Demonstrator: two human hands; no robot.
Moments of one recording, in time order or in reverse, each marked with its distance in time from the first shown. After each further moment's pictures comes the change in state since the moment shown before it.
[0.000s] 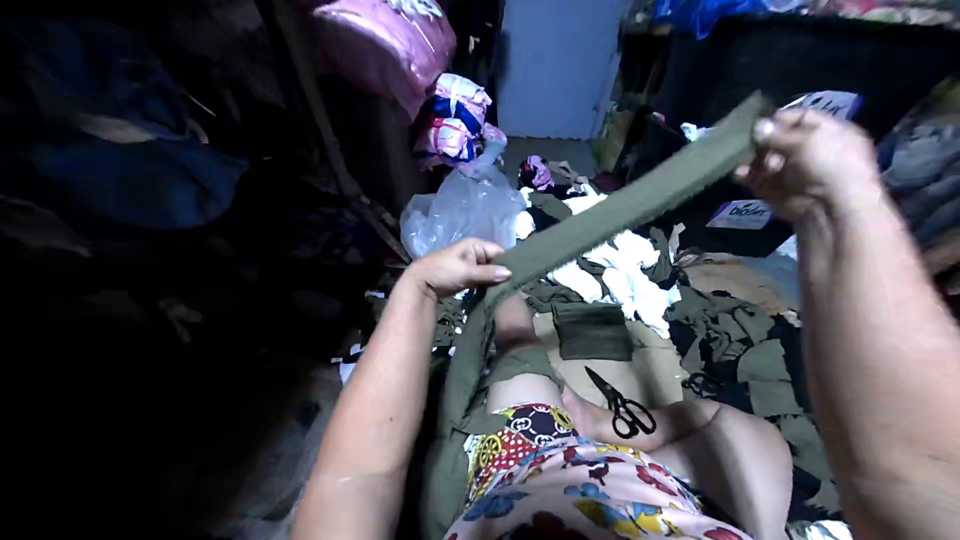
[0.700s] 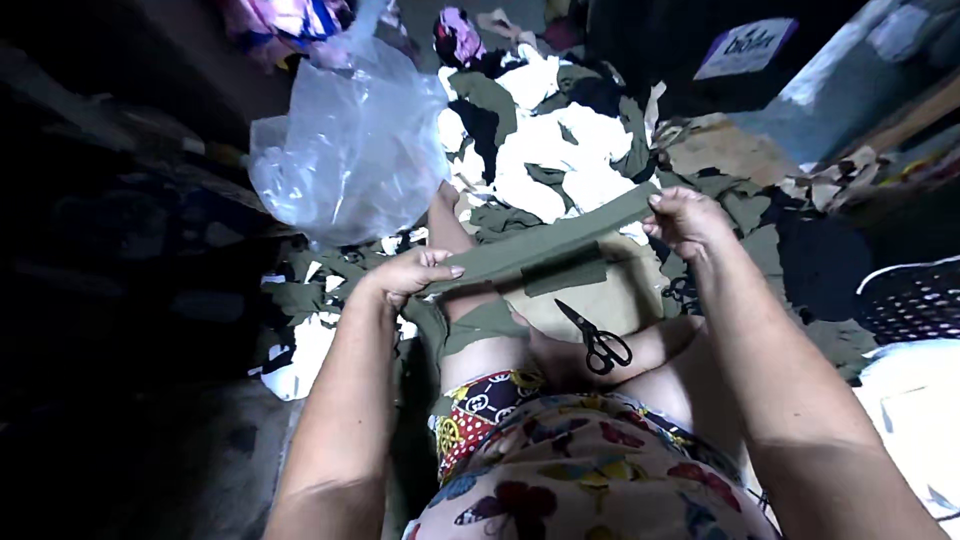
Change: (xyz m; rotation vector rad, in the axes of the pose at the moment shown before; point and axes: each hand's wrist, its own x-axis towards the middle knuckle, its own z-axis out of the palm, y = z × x) left_hand 0.050 -0.134 0.024 -0.003 0.047 -0.654; right_hand -0.036 0.260 -0.031 0.149 0.059 0.641
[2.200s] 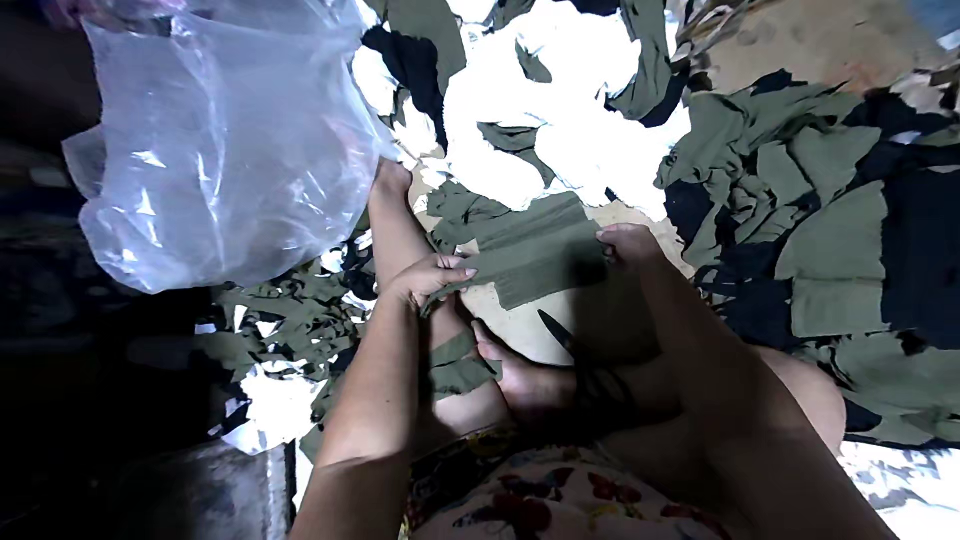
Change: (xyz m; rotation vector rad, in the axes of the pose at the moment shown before) left_hand 0.172 -0.051 0.041 0.032 -0.049 -0.382; right_hand 0.128 0.163 -0.005 -0.227 -0.073 0.379
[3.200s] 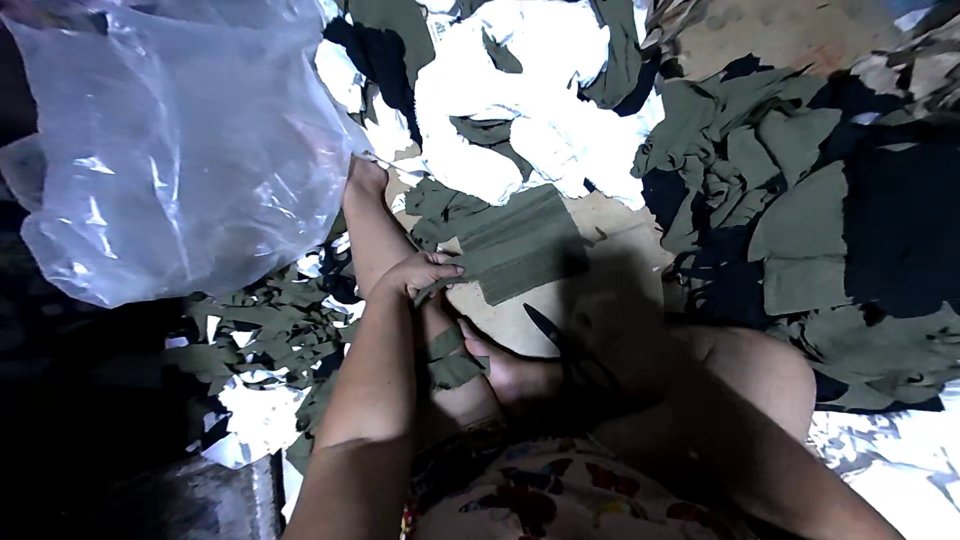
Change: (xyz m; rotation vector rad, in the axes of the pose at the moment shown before) left_hand 0.025 -0.004 0.005 0.138 0.039 -0.127; right_hand -0.156 0.000 0.000 -1.065 -0.423 -0.305
